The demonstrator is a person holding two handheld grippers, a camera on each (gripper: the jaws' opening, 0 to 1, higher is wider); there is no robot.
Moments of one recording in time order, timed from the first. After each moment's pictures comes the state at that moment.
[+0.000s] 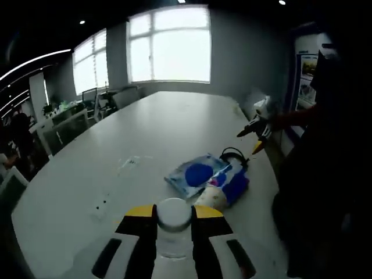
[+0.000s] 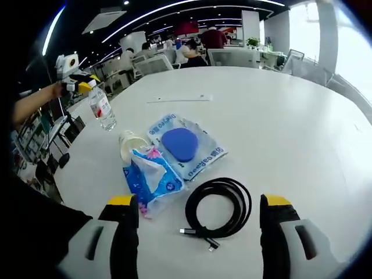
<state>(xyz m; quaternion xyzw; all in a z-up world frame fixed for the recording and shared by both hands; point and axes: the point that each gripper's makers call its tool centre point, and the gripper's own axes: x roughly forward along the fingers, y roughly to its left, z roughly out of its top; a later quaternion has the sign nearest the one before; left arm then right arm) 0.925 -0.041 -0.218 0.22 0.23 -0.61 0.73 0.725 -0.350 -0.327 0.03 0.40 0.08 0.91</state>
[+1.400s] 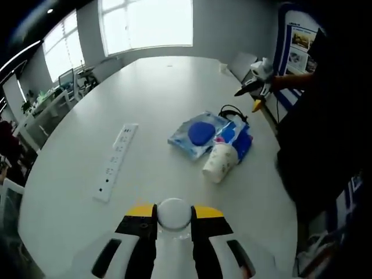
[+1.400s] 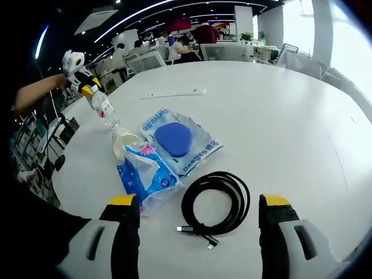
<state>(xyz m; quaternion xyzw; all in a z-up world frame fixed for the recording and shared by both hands) 0.972 -0.011 -0.264 0.32 0.31 -0.62 0.65 0.724 -0.351 -0.336 0.04 0.41 0.06 0.91</state>
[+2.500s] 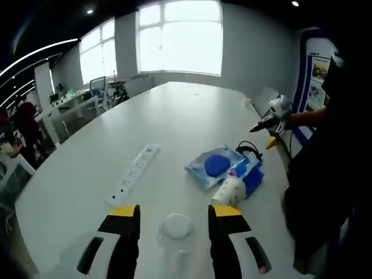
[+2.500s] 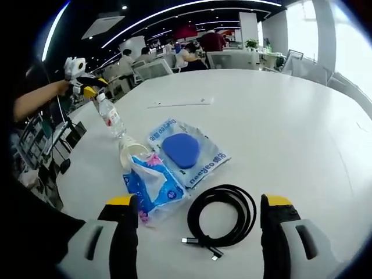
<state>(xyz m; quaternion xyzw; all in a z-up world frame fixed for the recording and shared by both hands) 0.975 -0.012 -0.220 0.20 0.26 -0.57 0.76 0.739 -0.344 -0.328 0.04 0.38 0.09 0.92</state>
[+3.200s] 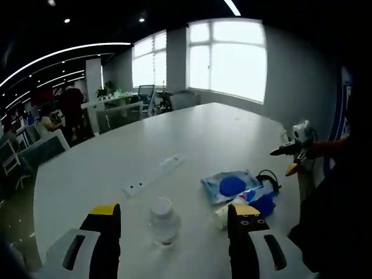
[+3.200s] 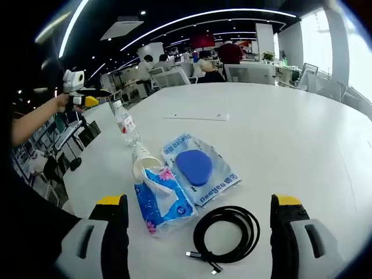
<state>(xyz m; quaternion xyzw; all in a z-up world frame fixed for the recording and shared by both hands) 0.926 0.004 -0.204 0.12 0.24 -0.42 0.87 0.758 -0.331 -0.303 0.03 0.34 0.15 0.93</state>
